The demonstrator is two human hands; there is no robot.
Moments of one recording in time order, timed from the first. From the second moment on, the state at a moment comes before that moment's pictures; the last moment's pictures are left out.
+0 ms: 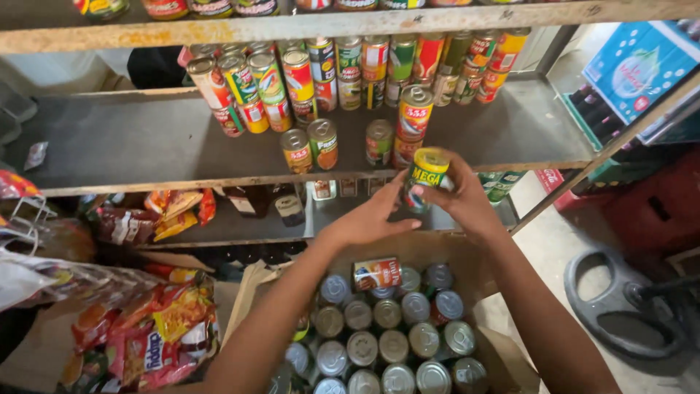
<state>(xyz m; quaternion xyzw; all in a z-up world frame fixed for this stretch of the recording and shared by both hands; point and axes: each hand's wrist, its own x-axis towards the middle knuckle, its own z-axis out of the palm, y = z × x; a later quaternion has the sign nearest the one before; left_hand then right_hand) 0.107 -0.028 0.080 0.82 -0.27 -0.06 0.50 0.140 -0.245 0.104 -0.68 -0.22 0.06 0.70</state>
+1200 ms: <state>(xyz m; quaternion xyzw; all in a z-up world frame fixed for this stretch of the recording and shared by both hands) 0.039 -0.020 -0.019 0.89 -0.42 0.14 0.10 0.077 -0.200 0.063 -0.73 -0.46 -0.04 0.50</state>
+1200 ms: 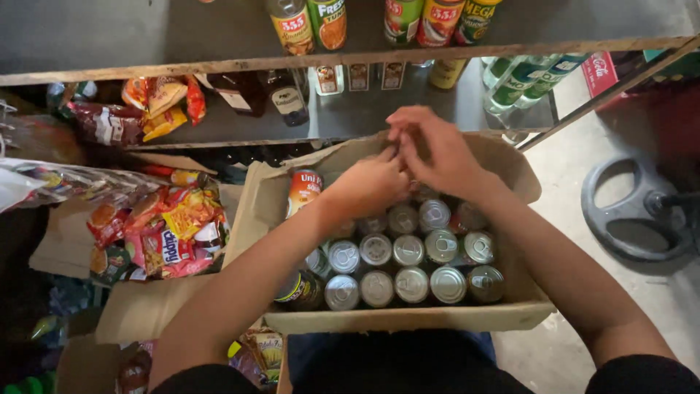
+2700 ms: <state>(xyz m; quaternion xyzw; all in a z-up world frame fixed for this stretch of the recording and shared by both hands) 0.036 0.010 0.051 0.82 -0.29 0.01 0.49 0.084 -0.219 0.007 -0.62 -0.27 0.21 0.71</state>
